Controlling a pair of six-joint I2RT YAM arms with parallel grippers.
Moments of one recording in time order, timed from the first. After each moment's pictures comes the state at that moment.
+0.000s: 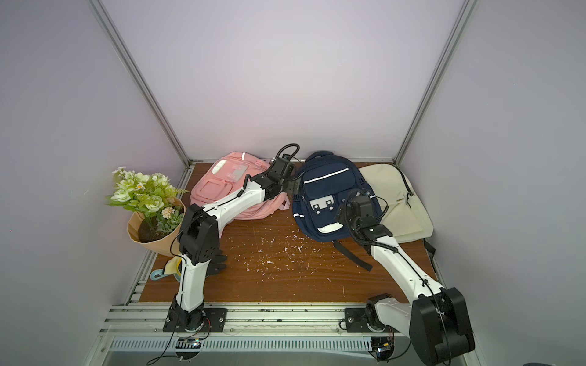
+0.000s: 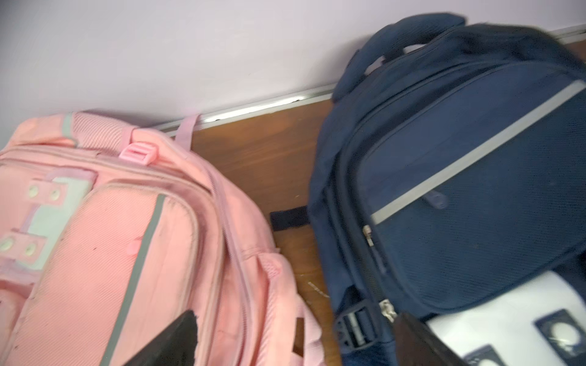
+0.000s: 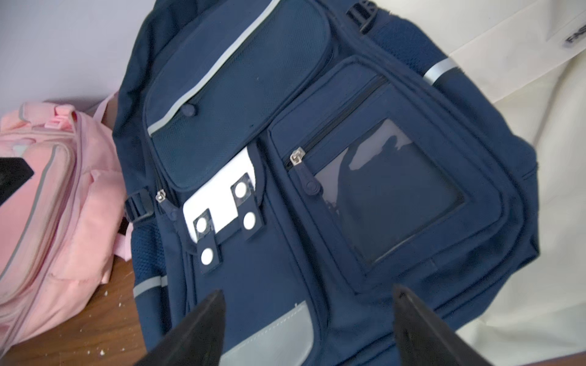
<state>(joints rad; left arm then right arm) -0.61 2.10 1.78 -0.47 -0.36 -0.26 0.30 1.15 0.71 -0.16 0.27 0.51</state>
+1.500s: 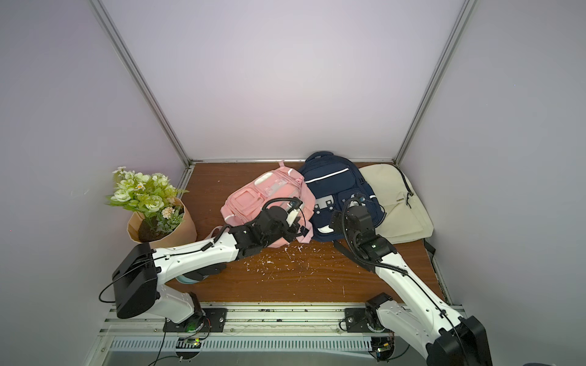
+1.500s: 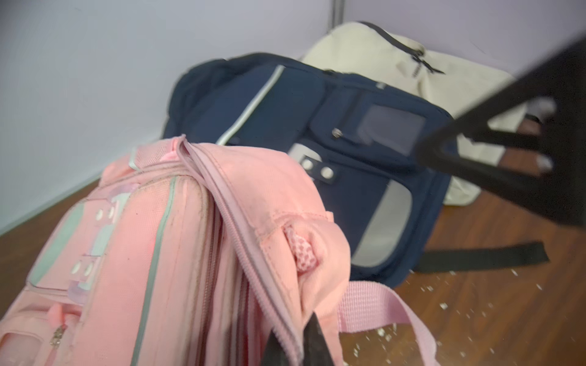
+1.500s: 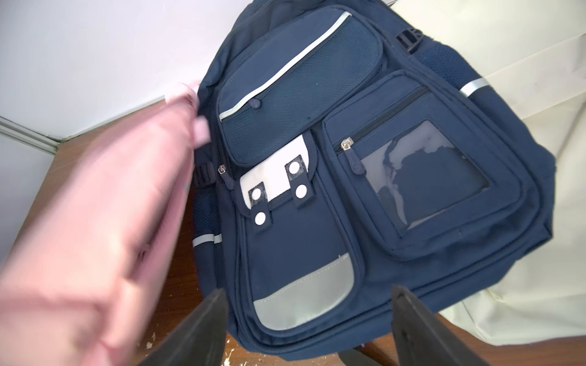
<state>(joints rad) -1.01 1.51 0.96 0.00 -0.24 -0.06 0.45 0.95 0.66 -0.19 0.33 0.50</state>
